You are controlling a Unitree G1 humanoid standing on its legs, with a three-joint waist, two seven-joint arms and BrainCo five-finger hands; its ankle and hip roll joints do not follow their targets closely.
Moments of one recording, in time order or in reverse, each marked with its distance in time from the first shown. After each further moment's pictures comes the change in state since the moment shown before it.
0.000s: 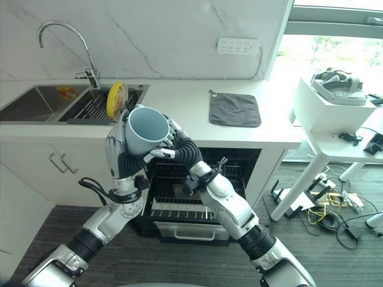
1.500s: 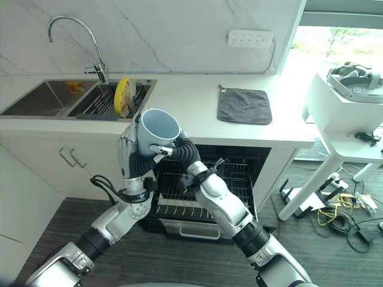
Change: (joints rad) left arm -0.035 -0.026 -0.079 0.017 -0.044 0.034 -0.043; right arm -0.031 0.008 0.034 0.069 -0.032 -0.028 -0.139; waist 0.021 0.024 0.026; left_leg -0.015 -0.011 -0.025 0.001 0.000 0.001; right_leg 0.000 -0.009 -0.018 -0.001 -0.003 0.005
